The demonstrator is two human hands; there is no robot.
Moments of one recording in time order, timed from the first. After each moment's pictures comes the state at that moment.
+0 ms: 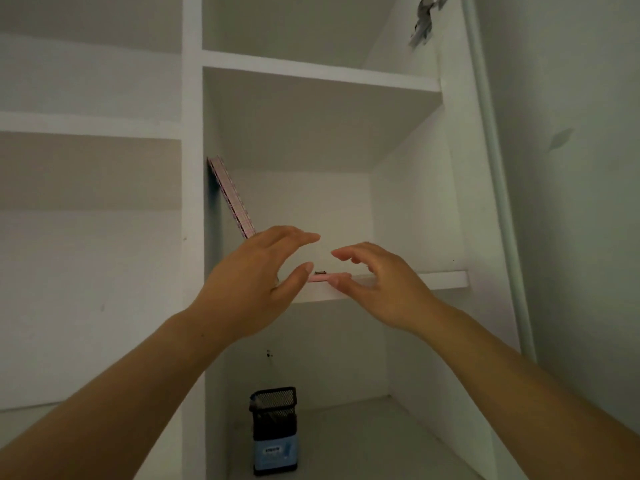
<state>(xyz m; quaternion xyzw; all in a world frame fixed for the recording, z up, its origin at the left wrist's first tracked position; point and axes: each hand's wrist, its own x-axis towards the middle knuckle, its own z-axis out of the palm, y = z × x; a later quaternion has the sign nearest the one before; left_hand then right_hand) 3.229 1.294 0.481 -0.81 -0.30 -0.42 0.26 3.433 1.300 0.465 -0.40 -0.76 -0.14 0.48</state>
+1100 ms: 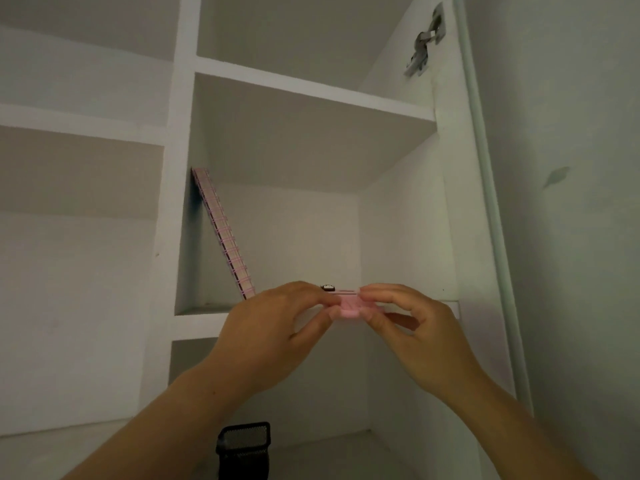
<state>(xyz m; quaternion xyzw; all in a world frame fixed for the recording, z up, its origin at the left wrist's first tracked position) 3.263 1.316 0.461 -0.83 -0.25 -0.46 0.21 3.456 1.276 0.441 -0.32 -0.71 -0.06 0.62</state>
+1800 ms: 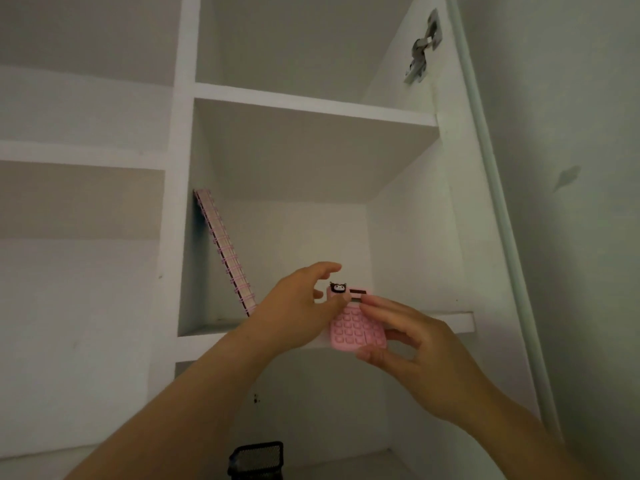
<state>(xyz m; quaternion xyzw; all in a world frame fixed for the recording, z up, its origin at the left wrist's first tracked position) 3.291 1.331 0.502 -0.83 -0.32 -0.45 0.01 3.465 1.289 0.439 -0.34 -0.76 -0.06 0.56</state>
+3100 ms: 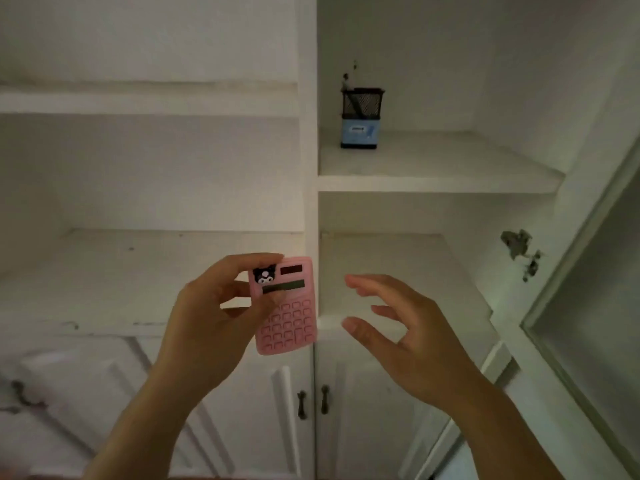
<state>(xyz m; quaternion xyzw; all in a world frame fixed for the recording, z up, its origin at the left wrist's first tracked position) 3.126 1.089 0.138 -0.64 -0.52 -0.52 -0.21 3.345 1.115 0.108 -0.40 -0.78 0.25 0.42</state>
